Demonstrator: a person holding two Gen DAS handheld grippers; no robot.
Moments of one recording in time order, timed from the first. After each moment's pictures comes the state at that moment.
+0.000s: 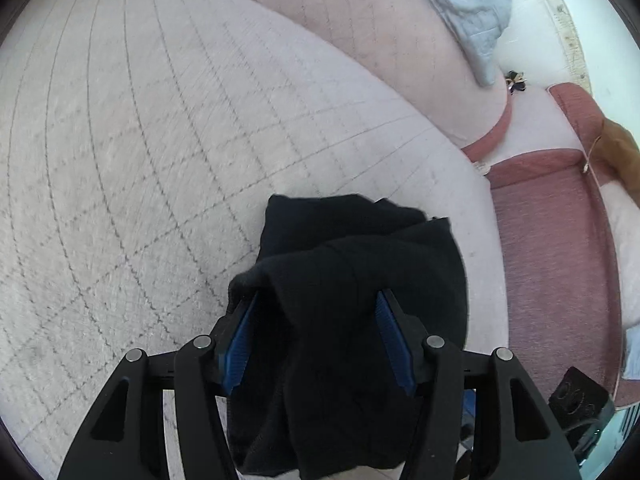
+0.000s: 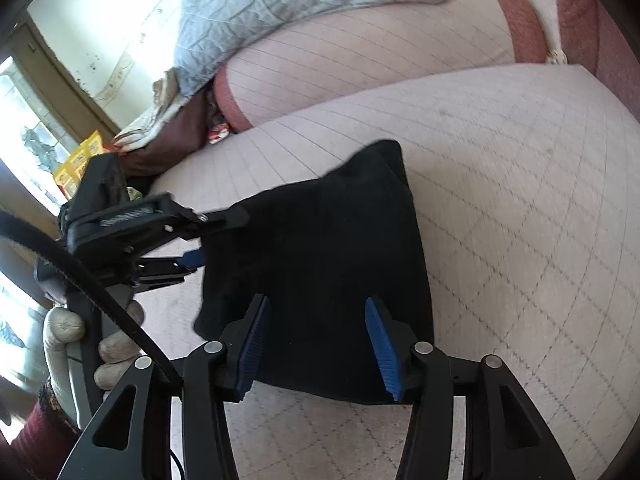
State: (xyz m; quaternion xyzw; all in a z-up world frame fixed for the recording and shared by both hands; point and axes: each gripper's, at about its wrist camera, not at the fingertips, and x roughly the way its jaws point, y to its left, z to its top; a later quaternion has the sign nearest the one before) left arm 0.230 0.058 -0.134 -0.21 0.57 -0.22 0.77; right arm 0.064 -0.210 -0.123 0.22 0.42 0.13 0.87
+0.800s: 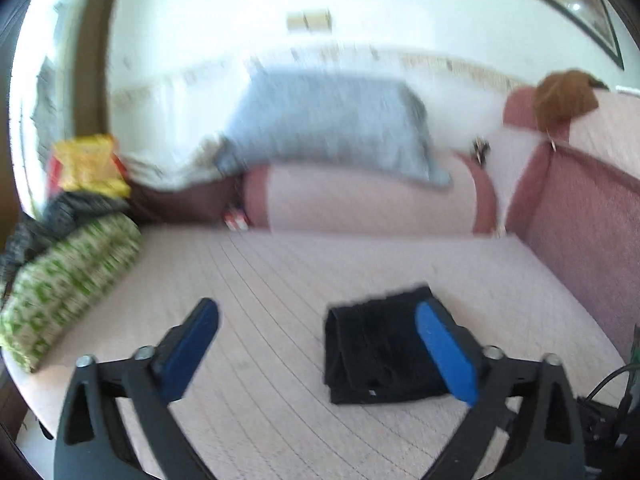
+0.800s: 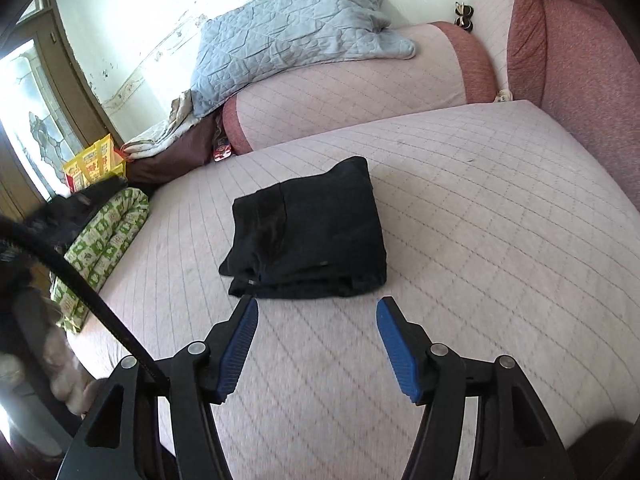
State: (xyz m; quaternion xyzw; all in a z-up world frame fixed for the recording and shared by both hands) left arm -0.023 0.068 0.047 0.02 0.20 -0.06 0.98; right arm -0.080 -0.206 -0.073 0.17 0.36 0.07 0.92
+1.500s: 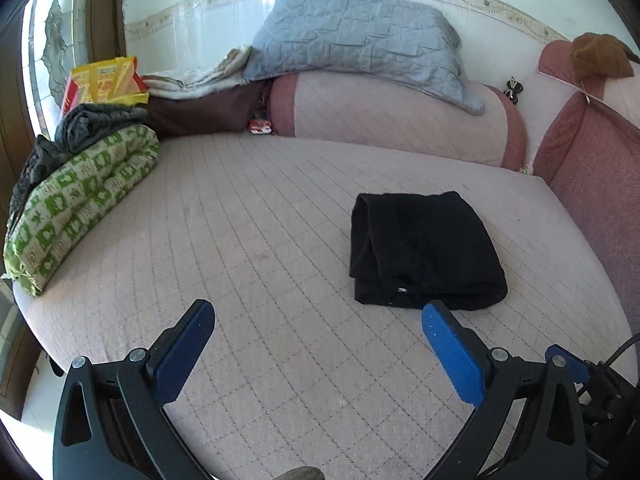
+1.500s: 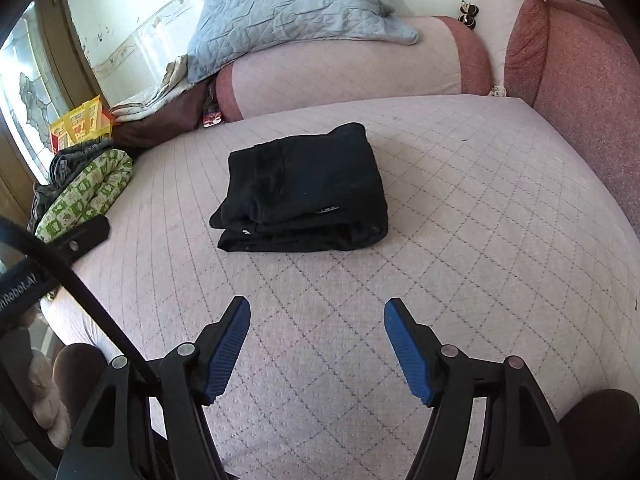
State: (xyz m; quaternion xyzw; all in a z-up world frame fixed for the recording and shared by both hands) left arm -0.029 0.080 -0.023 0.01 0.36 -0.02 0.93; right arm -0.093 -0.174 -0.092 0.12 0.39 0.04 0.91
